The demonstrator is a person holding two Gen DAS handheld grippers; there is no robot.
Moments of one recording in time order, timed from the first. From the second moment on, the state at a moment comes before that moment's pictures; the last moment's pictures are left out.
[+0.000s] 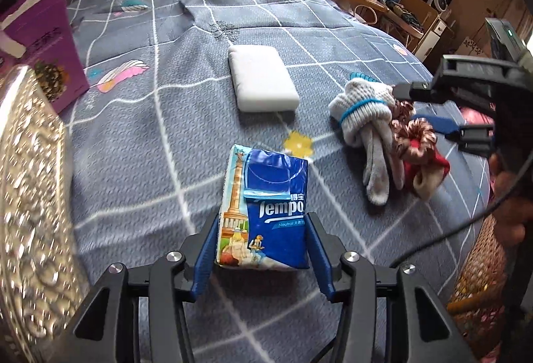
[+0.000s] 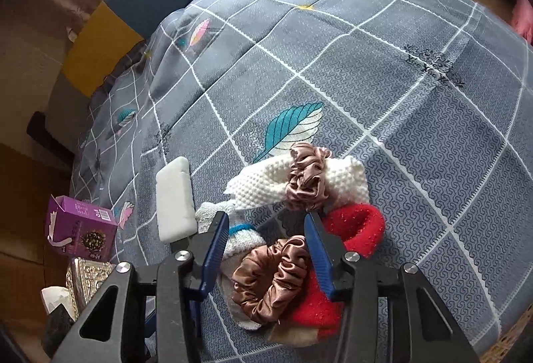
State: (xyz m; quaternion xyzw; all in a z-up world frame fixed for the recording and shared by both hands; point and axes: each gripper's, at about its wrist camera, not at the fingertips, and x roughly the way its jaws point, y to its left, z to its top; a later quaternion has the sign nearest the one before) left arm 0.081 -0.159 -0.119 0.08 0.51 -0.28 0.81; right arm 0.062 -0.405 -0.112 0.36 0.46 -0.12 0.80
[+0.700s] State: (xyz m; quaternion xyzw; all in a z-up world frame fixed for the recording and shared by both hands) left arm 0.066 -0.147 -0.127 0.07 0.48 -0.28 0.83; right arm 0.045 -0.376 -0.087 0.25 0.47 -0.17 0.83
